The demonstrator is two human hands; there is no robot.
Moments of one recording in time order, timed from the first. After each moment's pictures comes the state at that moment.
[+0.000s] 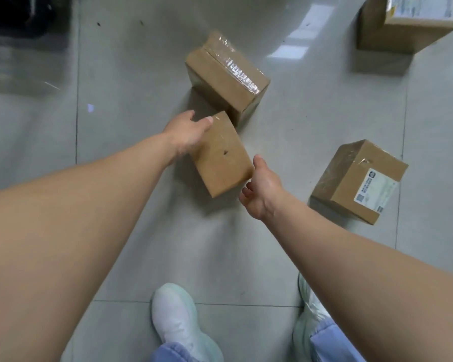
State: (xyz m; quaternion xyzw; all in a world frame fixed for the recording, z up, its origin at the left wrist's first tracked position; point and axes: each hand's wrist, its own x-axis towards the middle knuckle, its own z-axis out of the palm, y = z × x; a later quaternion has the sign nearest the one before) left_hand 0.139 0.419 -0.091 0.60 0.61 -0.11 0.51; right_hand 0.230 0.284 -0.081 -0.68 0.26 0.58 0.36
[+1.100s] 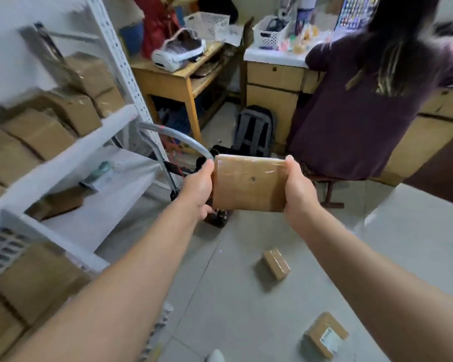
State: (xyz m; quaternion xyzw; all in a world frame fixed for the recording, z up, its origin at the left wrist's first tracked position) left_hand 0.014 0.408 0.666 0.28 0.66 0.36 0.59; right_hand 0.184 0.389 0.650 -0.69 -0.18 0.51 0.49
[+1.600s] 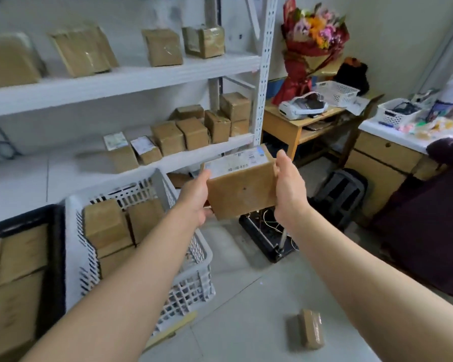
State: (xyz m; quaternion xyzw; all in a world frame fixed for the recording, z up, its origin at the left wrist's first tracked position) left_hand -0.119 0.262 0.773 0.12 0.63 0.61 0.46; right_hand 0.023 0.334 0.780 -0.49 -0.42 0.65 0.41
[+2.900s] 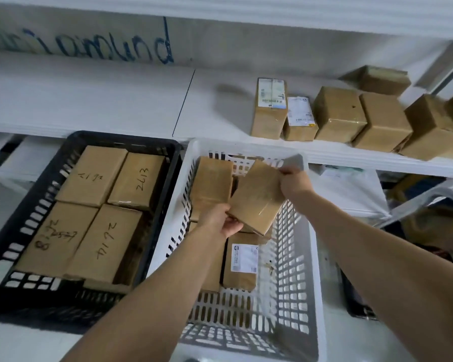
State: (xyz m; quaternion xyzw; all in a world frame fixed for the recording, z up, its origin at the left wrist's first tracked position) left_hand -0.384 0.216 0.628 -0.31 0.51 0.70 0.39; right_hand -0.377 0.401 0.621 -0.39 -0.78 0.49 0.03
